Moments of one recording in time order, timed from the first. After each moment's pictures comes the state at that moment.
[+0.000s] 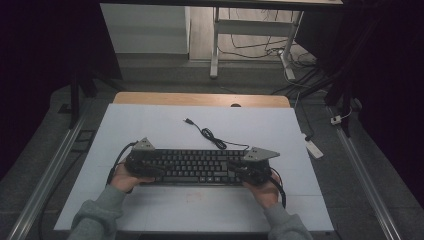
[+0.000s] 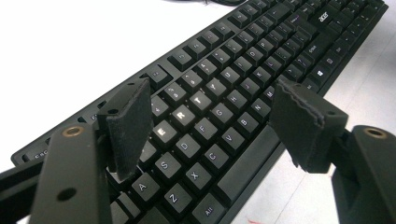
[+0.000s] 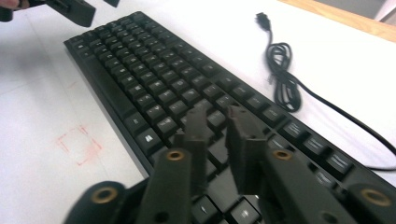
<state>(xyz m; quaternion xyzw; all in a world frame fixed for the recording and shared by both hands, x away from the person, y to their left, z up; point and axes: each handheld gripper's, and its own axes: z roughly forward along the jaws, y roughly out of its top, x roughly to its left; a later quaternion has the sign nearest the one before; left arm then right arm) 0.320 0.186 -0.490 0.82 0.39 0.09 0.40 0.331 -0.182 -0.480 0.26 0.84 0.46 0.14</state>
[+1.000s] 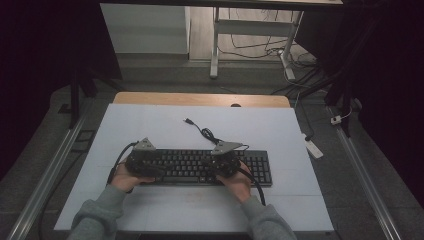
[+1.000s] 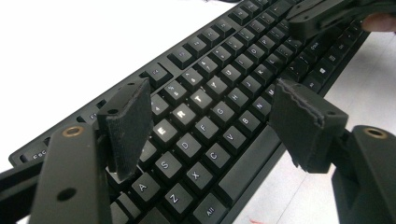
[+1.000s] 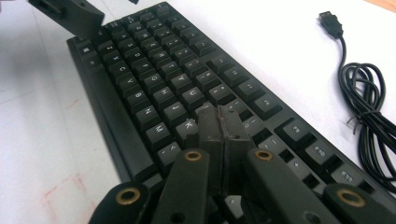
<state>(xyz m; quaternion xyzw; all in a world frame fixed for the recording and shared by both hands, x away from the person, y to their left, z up) 0.321 0.185 -0.491 0.83 0.39 0.09 0.40 0.360 -0.103 -0.501 0.22 0.87 0.43 0.11</state>
